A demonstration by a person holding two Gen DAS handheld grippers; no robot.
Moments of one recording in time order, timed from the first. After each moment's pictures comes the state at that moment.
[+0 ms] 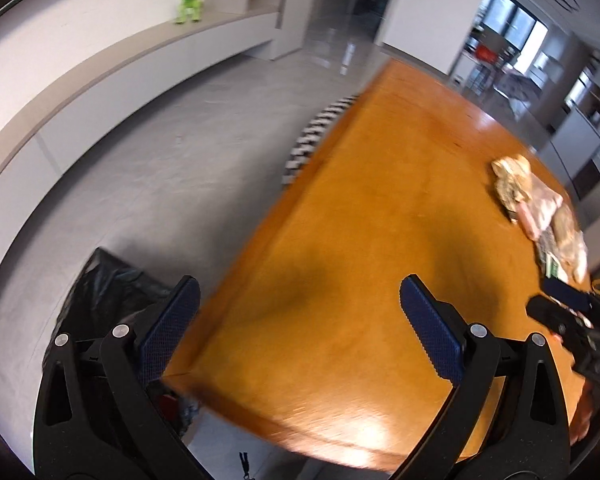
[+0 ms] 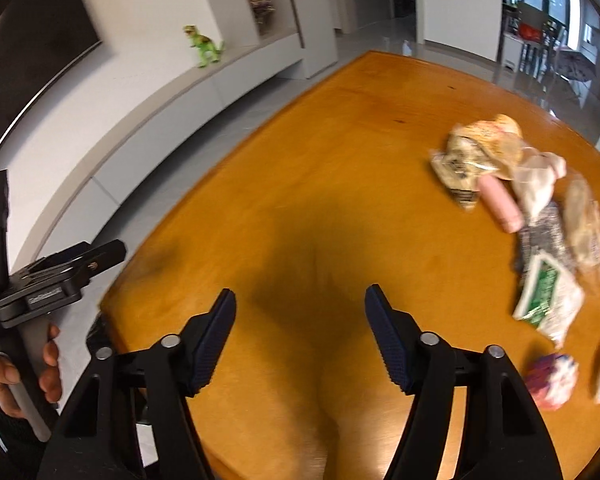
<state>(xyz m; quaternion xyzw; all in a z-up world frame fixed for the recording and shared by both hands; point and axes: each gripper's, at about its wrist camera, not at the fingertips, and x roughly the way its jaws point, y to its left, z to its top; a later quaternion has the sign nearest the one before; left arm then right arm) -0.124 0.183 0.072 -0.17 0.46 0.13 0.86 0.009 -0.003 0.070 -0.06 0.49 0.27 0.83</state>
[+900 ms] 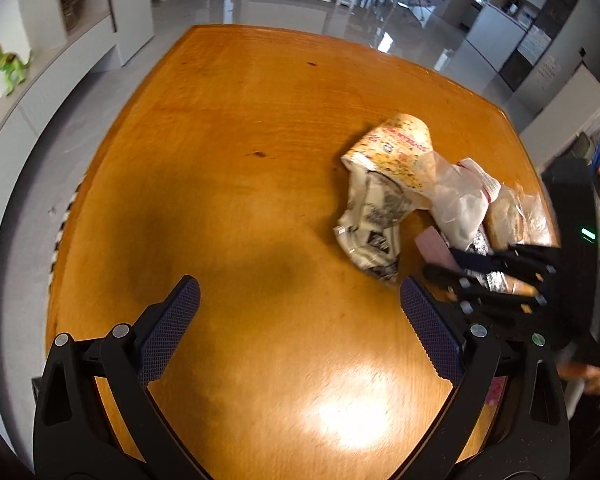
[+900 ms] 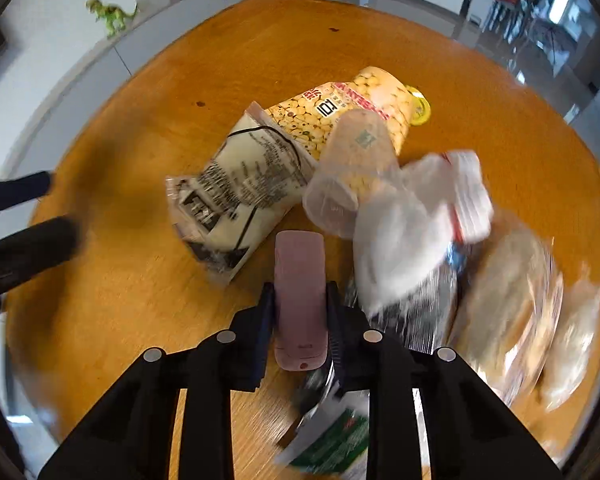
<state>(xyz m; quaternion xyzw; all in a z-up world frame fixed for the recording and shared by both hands) 0.108 0.025 0.069 -0.07 0.53 -0.06 0.84 0.174 -0.103 0.022 -0.09 0.58 0.20 0.79</state>
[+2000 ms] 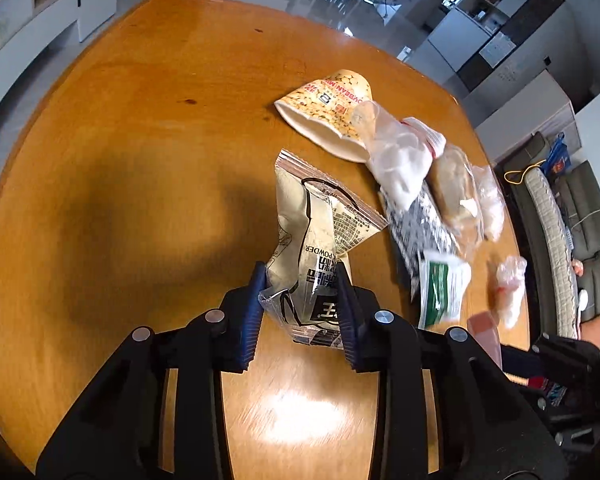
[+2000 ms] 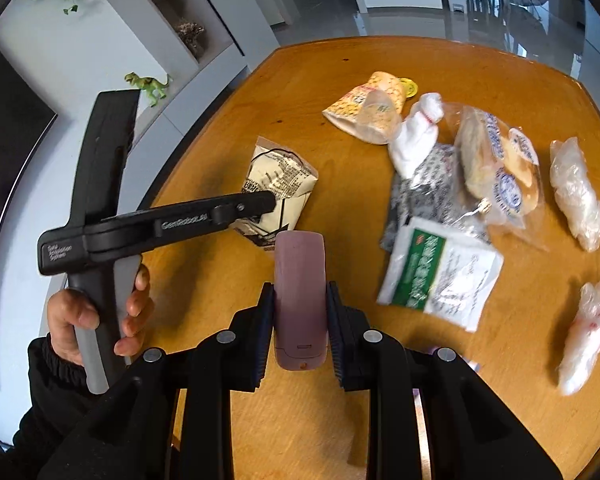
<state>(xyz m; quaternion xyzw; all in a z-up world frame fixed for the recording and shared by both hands) 0.069 0.018 0.044 -0.13 0.53 -0.14 0.83 0.050 -0.139 0.080 0.06 0.53 0.24 0.81</state>
